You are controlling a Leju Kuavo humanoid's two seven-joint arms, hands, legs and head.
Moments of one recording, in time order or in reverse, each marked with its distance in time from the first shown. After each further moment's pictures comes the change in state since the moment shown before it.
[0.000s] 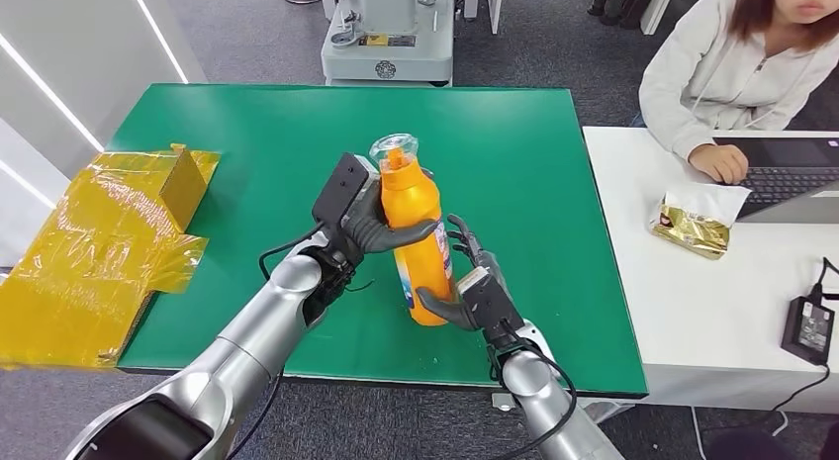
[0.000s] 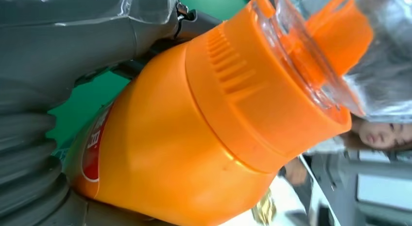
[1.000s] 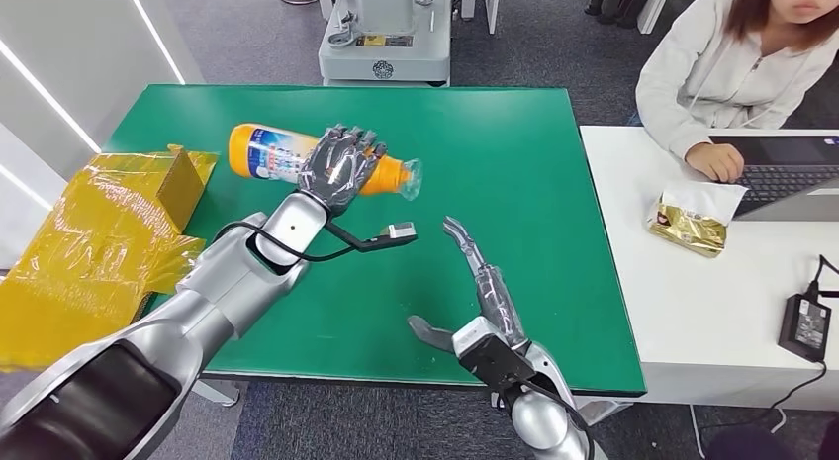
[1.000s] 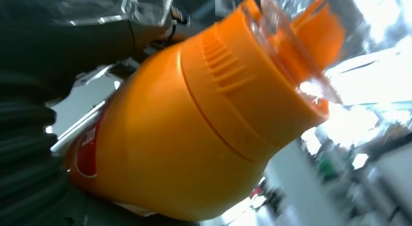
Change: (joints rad) left arm -0.213 0.151 -0.342 0.137 -1.648 0.561 0.500; right arm 0.181 -0.052 0.032 -0.405 0.195 0.002 0.051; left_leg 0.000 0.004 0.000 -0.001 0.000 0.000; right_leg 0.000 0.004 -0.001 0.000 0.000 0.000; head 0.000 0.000
